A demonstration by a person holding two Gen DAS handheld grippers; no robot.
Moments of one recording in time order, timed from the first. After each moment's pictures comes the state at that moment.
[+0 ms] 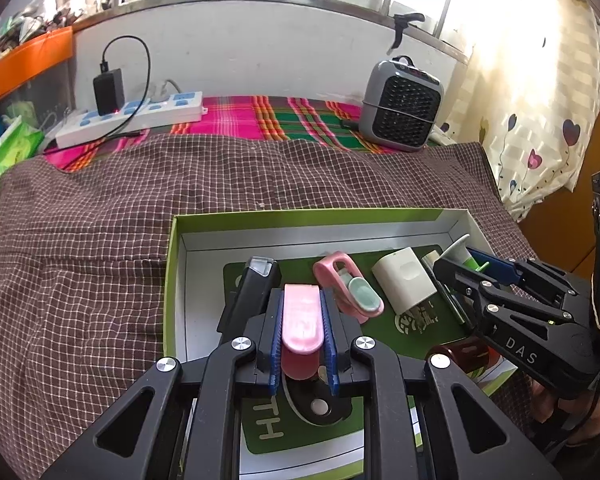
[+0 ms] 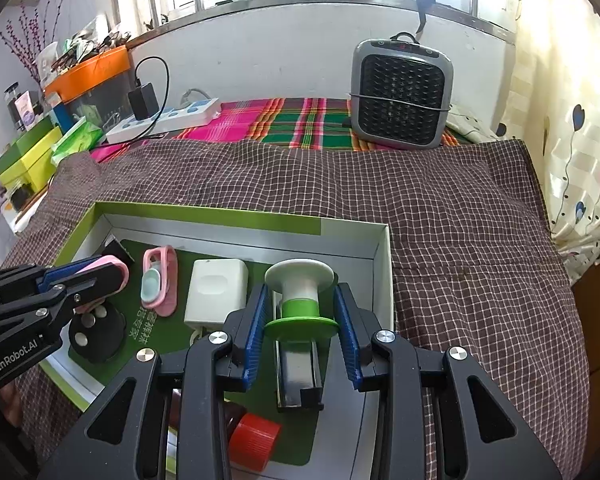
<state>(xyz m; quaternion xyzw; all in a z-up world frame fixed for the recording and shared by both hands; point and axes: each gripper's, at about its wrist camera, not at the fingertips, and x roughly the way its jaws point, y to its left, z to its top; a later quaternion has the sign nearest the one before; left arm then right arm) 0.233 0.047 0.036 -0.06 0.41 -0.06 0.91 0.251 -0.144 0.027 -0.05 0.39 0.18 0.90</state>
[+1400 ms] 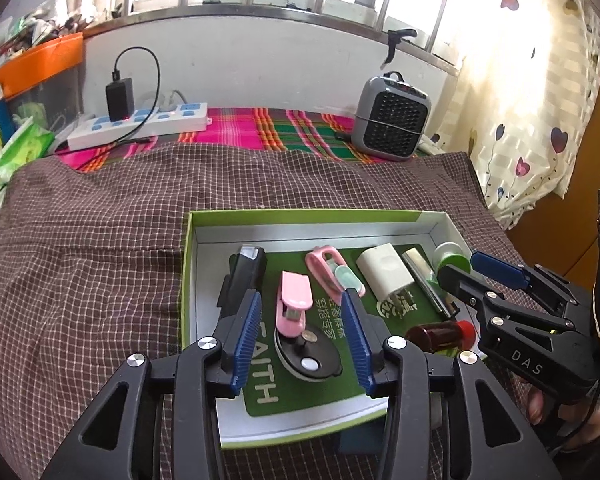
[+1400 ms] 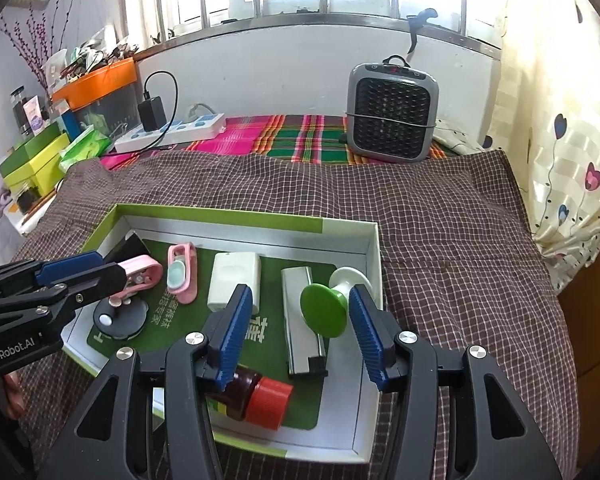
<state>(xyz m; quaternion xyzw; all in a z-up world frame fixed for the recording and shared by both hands) 0.201 0.050 0.052 -0.07 0.39 -0.06 0.91 0.220 -0.152 0.044 -0.04 0.37 0.17 0.91</state>
